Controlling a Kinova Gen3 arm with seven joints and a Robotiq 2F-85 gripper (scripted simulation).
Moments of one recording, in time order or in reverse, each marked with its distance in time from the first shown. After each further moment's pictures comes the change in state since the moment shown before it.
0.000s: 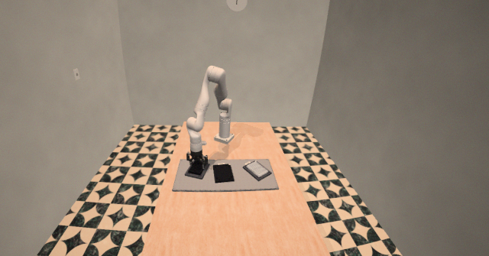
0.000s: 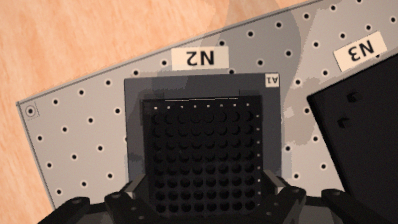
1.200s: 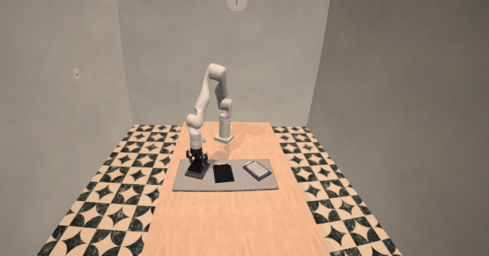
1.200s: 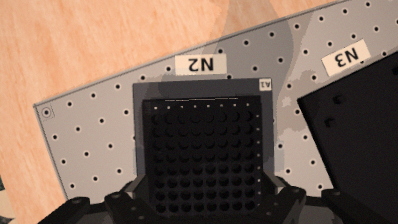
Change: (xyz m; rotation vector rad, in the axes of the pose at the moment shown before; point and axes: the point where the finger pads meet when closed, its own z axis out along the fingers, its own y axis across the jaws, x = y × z) arm 0.001 -0.001 -0.019 0.000 0.005 0.001
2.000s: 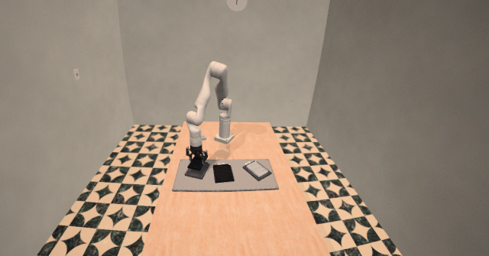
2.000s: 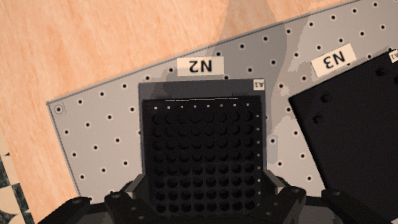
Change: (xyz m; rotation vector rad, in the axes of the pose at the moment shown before) arm -0.002 0.001 -0.020 0.000 -0.006 -0.004
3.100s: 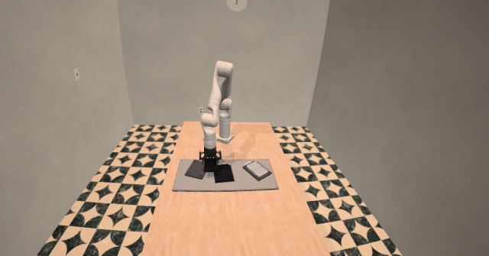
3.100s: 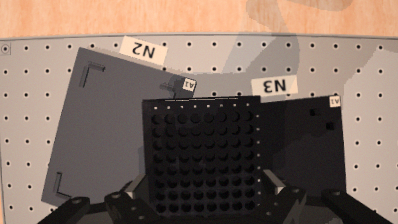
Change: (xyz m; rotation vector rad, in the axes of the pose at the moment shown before) arm 0.005 0.090 0.000 0.000 0.001 -0.323
